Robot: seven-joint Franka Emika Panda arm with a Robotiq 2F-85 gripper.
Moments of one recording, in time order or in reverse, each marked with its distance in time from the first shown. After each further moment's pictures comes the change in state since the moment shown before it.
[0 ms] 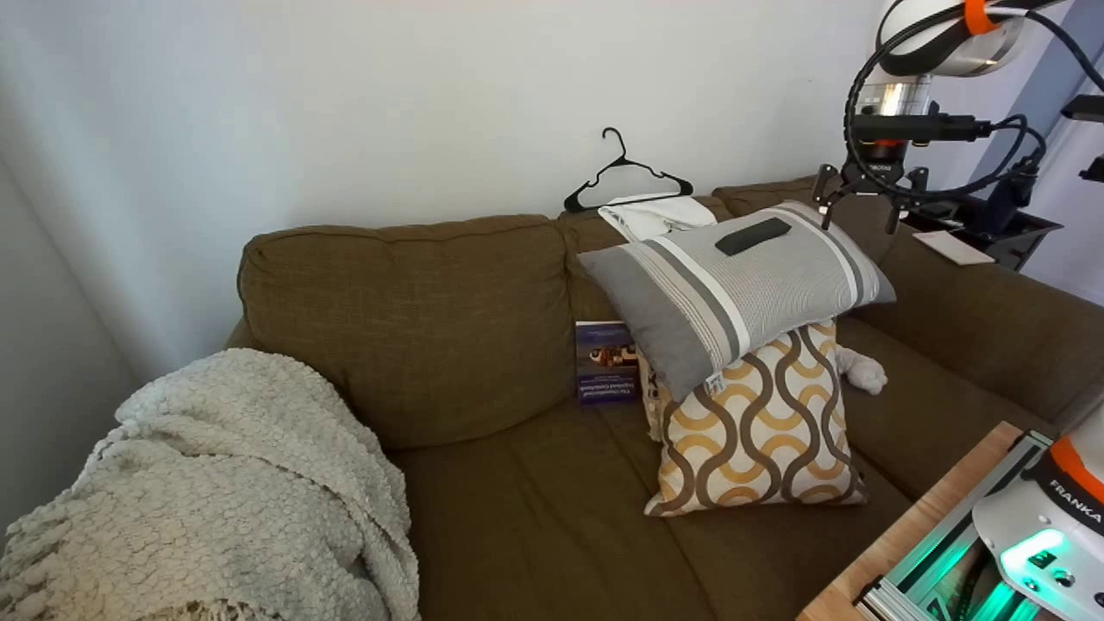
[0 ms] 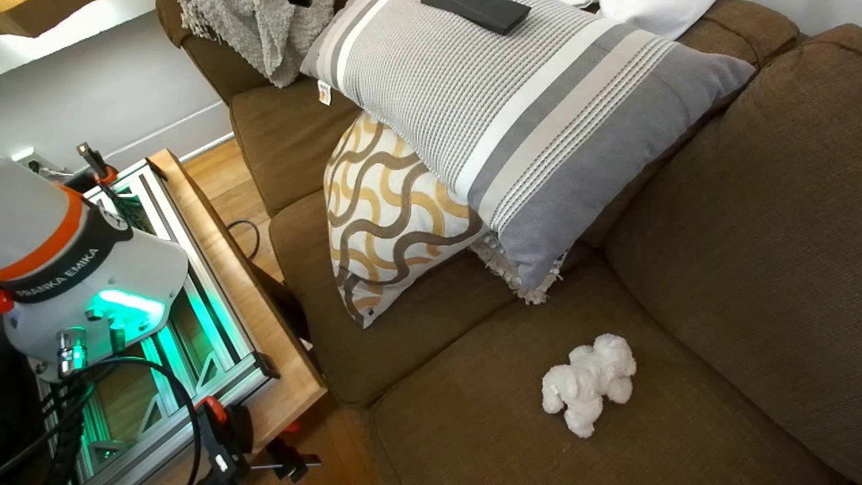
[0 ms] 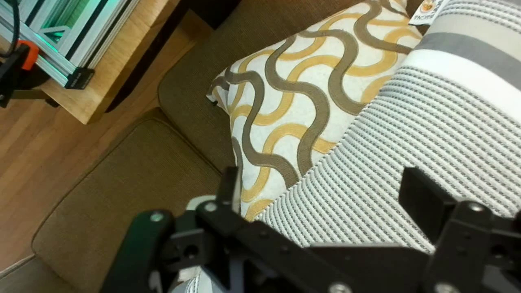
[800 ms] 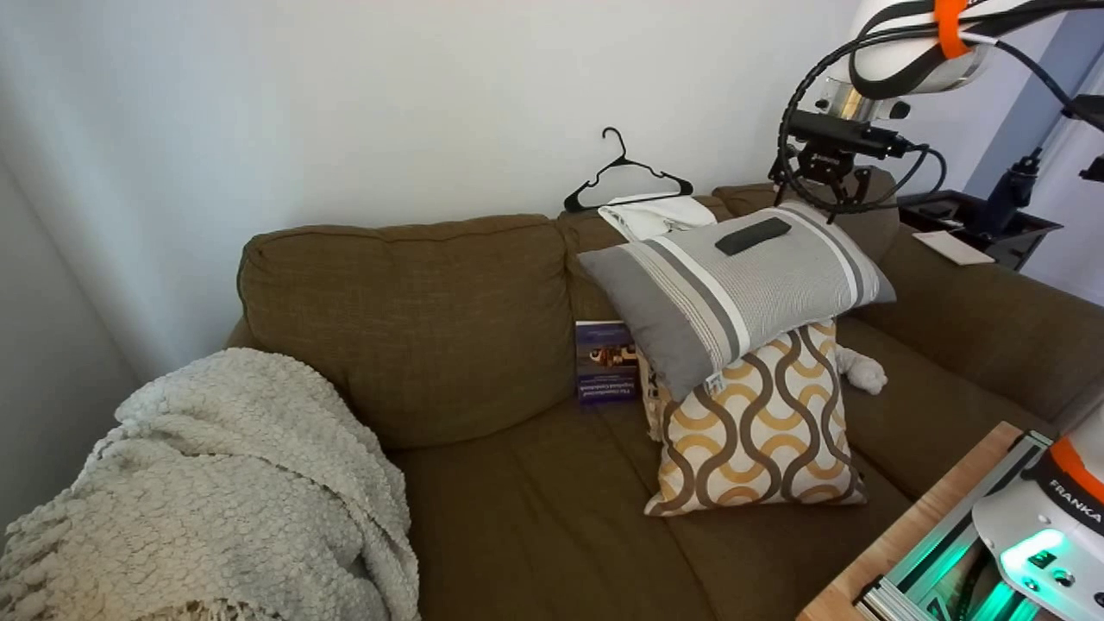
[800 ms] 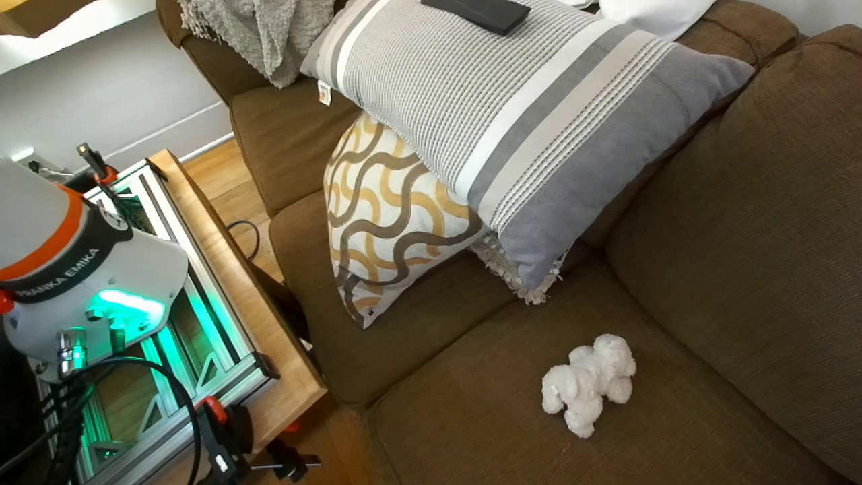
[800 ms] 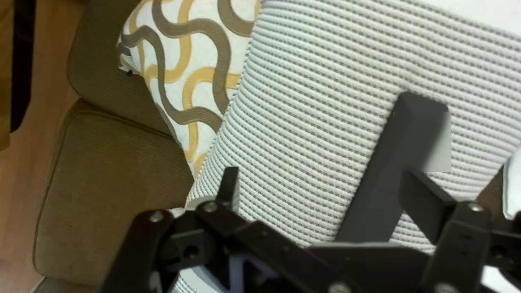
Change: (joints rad) arm 0.008 0.043 0.078 -0.010 -0.047 0.343 0.462
